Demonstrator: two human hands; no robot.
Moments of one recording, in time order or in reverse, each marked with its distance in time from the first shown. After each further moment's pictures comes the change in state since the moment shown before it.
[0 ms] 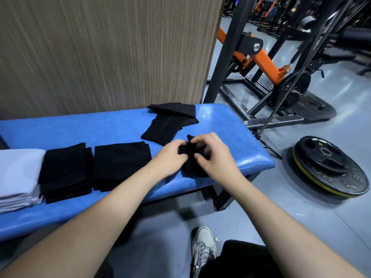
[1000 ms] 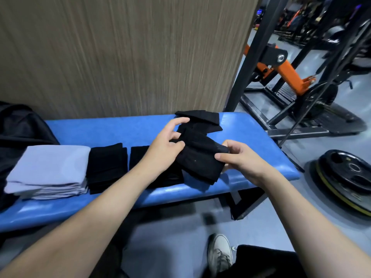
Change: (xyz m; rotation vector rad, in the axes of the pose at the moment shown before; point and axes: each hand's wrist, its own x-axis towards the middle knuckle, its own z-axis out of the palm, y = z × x) left_hand -0.061 0.009 -0.082 -0.237 0.203 0.156; right_hand 0.021 -0.011 -0.016 0.647 -0.369 0.335
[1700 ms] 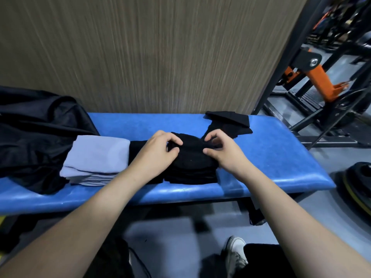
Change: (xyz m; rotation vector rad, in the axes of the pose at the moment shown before) left_hand -0.031 -0.041 -0.091 0.463 0.127 0.014; right_hand 0.054 -0.013 0.116 -0.340 0.151 -0.143
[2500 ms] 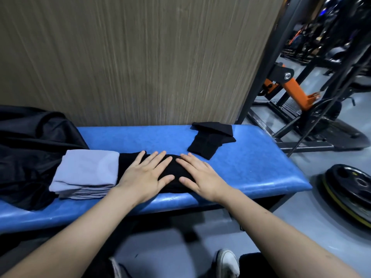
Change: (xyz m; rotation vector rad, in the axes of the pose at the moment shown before) left_hand -0.011 -0.031 0.018 0.798 -0.253 0.223; right_hand -0.019 0.041 0.021 -0.747 -0.223 -0.332
